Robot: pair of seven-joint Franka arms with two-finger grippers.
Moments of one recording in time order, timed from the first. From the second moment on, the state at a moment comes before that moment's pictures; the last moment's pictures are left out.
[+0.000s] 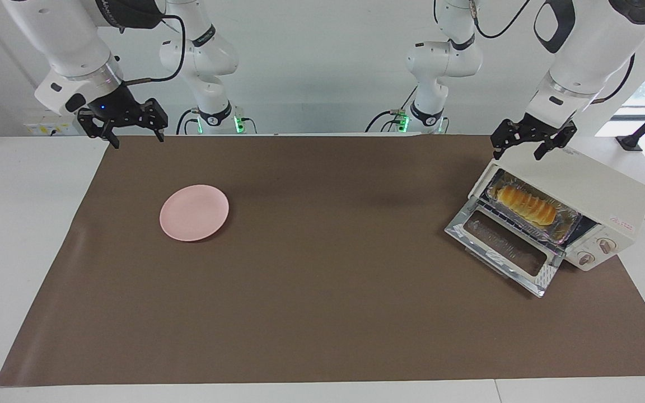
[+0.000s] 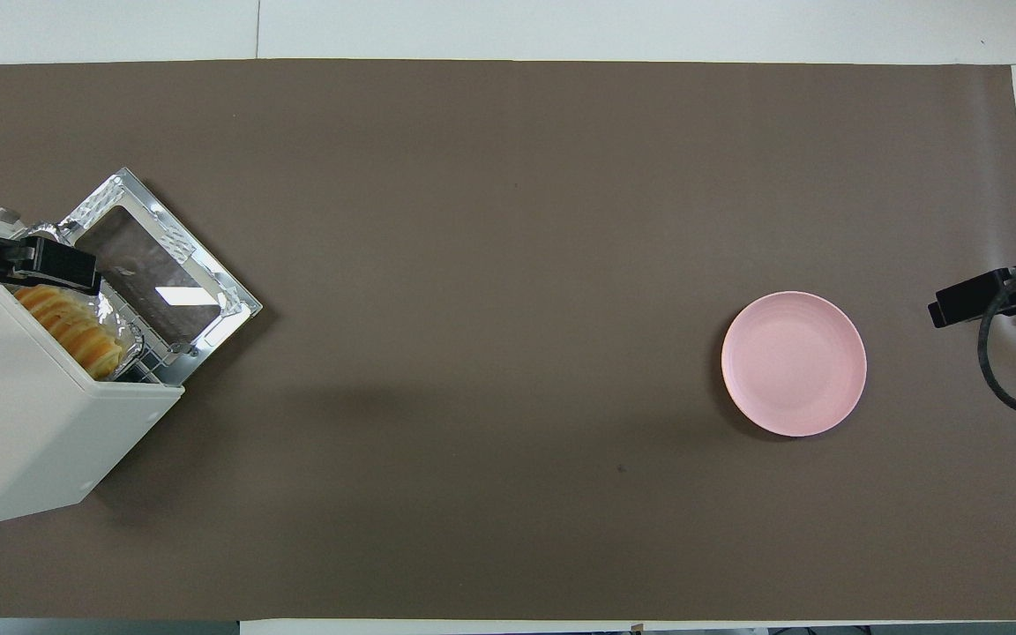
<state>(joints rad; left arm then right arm) -0.15 -0.02 0.07 -1.63 0.01 1.57 0.02 -0.07 -0.04 0.05 -1.60 0.00 1.45 -0.19</state>
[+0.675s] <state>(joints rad) -0.15 -0.01 0.07 -1.64 0.01 1.62 -0.04 -0.07 -0.04 0.05 -1.60 0.00 1.45 -0.19</state>
